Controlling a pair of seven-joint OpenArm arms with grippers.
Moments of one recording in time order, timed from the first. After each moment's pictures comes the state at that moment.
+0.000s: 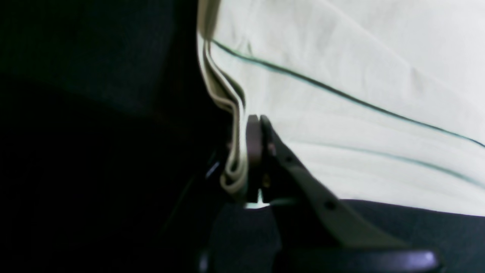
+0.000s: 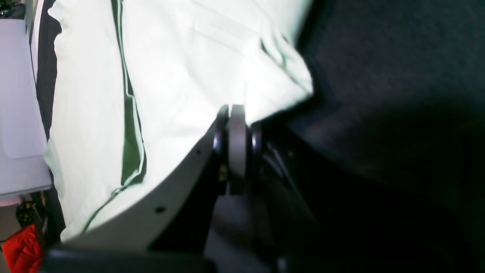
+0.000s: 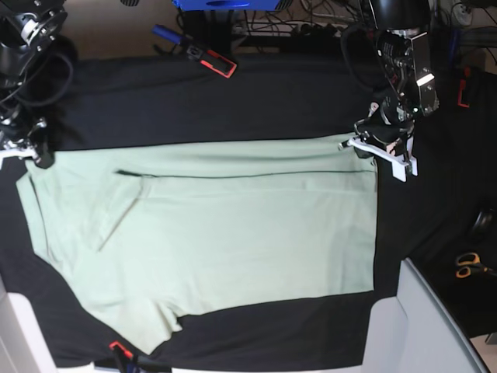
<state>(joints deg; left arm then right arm) 9.5 -7.6 -18.8 74.4 -22.5 -7.9 33.8 5.9 14.9 50.1 38.2 30.9 36.7 -35.3</state>
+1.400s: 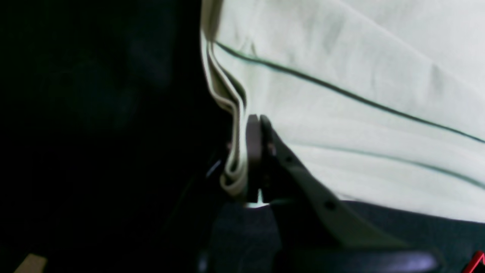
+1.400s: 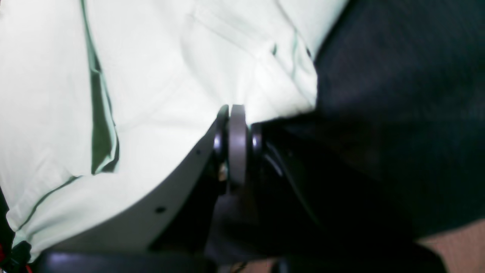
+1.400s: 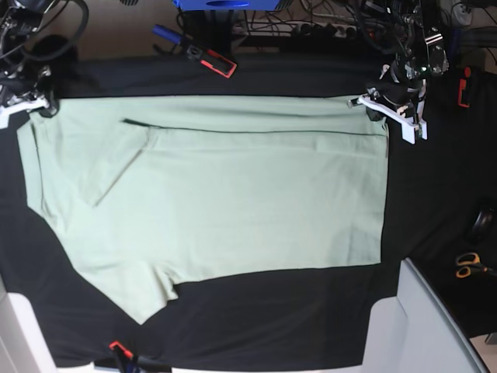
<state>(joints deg) 21.7 -9.7 -19.1 83.0 -22.4 -7.9 33.5 -11.8 4.7 50.2 69.1 30.4 29.6 -47.5</state>
